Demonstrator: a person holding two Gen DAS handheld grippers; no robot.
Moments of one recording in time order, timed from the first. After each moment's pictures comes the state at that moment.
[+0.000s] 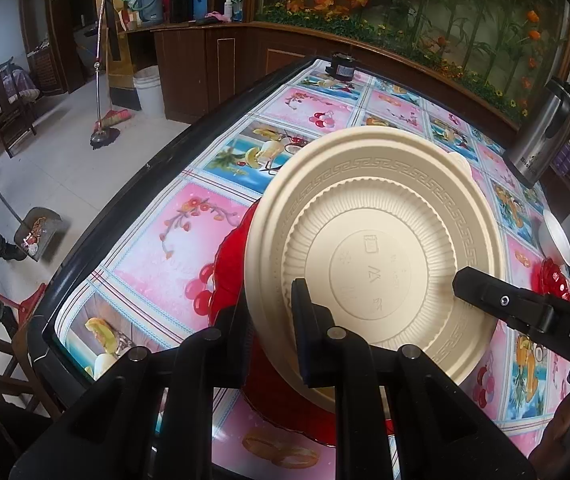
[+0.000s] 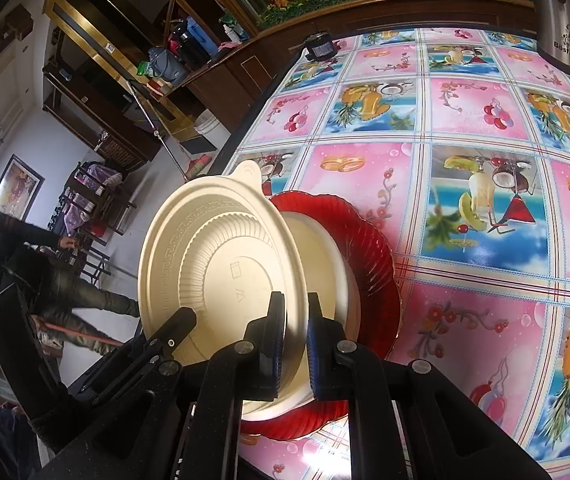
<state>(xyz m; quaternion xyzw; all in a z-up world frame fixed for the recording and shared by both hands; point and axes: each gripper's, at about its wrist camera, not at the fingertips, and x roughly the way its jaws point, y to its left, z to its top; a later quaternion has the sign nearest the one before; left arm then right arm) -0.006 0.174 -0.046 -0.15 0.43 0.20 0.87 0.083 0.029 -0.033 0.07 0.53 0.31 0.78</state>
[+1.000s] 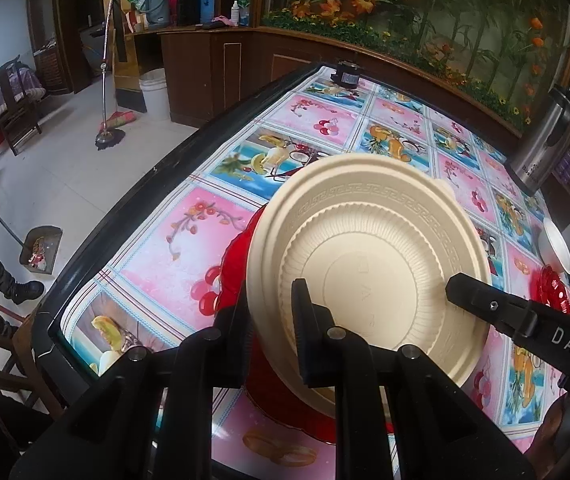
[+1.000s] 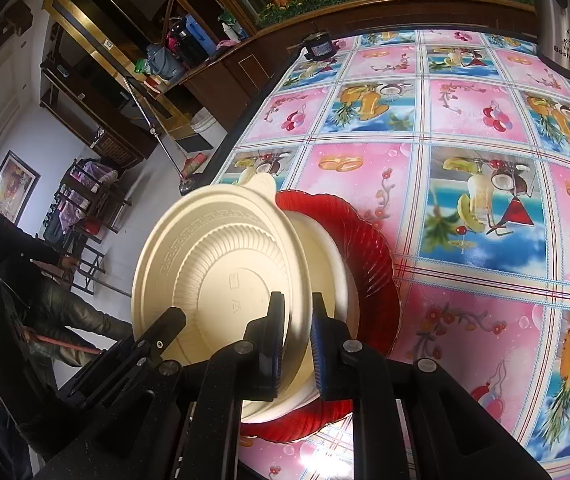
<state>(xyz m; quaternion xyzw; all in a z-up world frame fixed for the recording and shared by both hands) -0.010 0.175 -0.040 -0.16 0.42 0.21 0.87 0.082 0.032 -0.033 0.06 0.53 0.31 0.79</state>
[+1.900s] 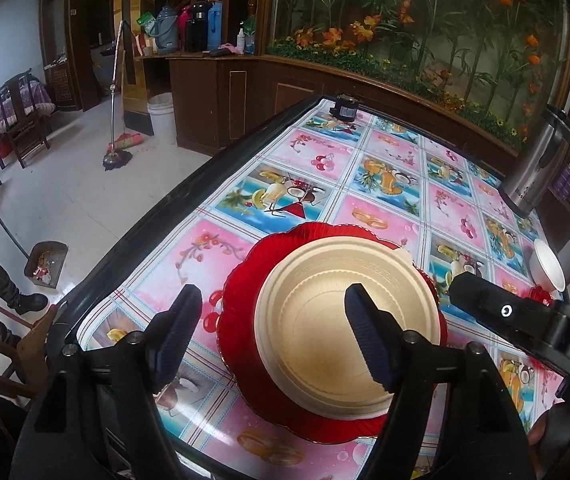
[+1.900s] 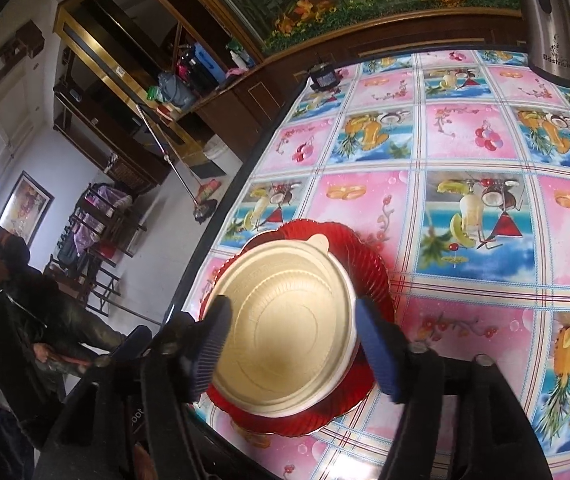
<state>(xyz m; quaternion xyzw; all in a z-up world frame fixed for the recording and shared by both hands) -0.017 0.164 -0.012 -0.15 0.37 0.23 0.89 0.076 0.010 -0.007 0.11 0.49 0.32 0.80</state>
